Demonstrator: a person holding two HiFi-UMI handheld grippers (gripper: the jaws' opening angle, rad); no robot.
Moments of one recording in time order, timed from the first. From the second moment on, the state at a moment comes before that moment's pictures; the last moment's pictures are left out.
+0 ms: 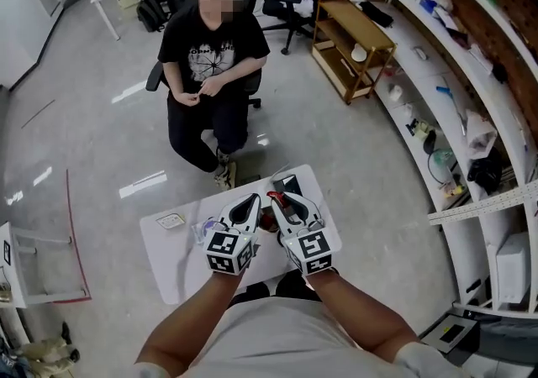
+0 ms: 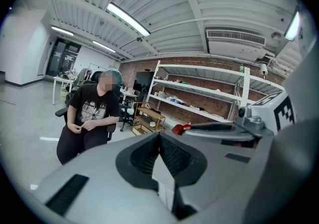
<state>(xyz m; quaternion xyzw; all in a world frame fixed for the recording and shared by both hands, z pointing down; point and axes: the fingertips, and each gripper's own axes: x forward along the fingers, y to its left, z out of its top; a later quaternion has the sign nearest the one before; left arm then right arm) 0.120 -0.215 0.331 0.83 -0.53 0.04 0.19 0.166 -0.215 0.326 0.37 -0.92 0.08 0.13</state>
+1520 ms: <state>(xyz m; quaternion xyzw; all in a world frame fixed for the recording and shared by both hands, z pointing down) 0.121 -0.198 0.534 0.74 -0.59 0.07 0.32 0.156 -0.216 0.530 0.24 -0.92 0.15 0.26</state>
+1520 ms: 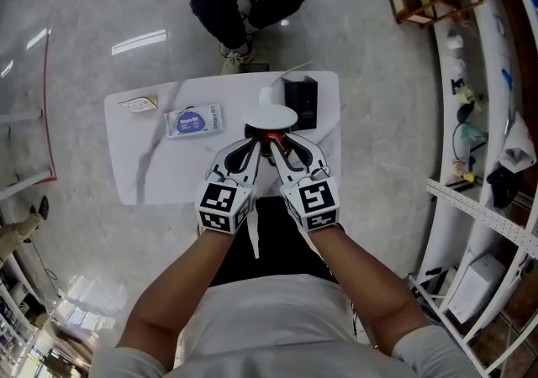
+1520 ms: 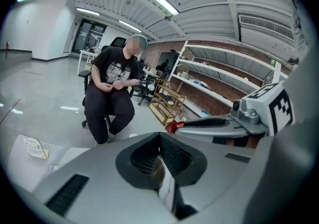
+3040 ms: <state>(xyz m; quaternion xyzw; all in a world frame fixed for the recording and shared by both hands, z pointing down) 0.119 -0.203 0.646 0.73 -0.57 0.10 0.37 0.157 -0.211 0.658 0.25 -0.89 0.23 0.30</state>
